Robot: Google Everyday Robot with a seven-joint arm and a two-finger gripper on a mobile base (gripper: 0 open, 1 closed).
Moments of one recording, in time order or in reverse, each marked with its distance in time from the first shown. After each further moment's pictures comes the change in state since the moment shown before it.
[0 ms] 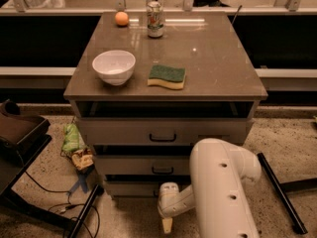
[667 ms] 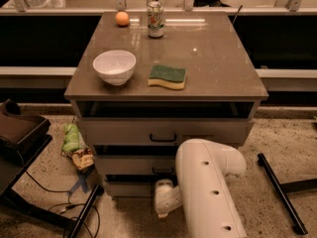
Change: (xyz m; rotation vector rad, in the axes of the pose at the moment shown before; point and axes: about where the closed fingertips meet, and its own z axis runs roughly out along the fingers) arm -0.009 -0.008 0.026 -0.031 0.024 -0.017
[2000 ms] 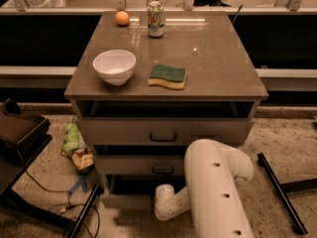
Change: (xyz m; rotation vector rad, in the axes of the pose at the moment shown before) arm -0.003 0.018 -0.011 0.006 -0.007 0.001
